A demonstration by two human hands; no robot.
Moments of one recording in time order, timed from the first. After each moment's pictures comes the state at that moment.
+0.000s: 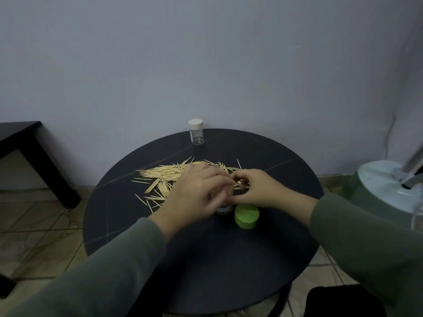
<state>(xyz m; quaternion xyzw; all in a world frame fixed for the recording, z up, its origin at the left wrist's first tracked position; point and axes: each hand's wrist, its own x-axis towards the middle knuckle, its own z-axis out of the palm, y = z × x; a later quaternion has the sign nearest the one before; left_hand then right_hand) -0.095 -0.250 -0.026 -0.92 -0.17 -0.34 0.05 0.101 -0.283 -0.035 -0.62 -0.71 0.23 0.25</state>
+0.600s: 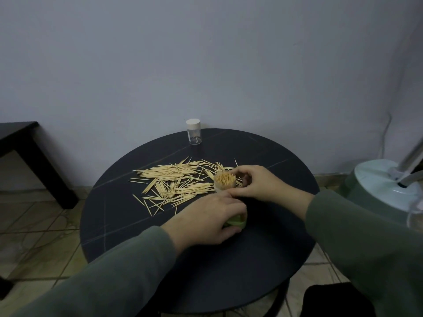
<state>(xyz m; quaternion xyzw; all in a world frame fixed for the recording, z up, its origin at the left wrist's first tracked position) -0.078 -0.268 -0.046 -0.99 -0.10 -0.13 -0.04 0.115 -0.276 -0.035 -0.62 -0.69 0.25 0.27</state>
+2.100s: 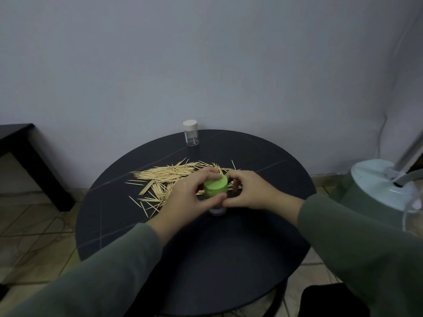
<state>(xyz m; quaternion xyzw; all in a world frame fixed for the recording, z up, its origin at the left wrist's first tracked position) -0.091 -0.239 -0.057 -0.85 -0.25 -0.40 -0.24 0.104 -0.283 -0.041 -0.57 -0.72 0.24 0.31</state>
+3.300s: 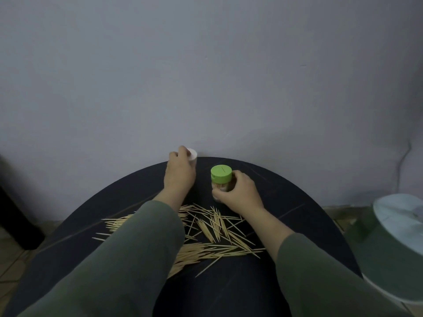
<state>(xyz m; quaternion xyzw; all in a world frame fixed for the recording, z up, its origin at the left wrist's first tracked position) -0.007 -0.026 -0.039 -0.73 -0.56 -0.36 -0.14 0.126 -0.130 -0.060 -0.72 -0.53 0.17 0.41</state>
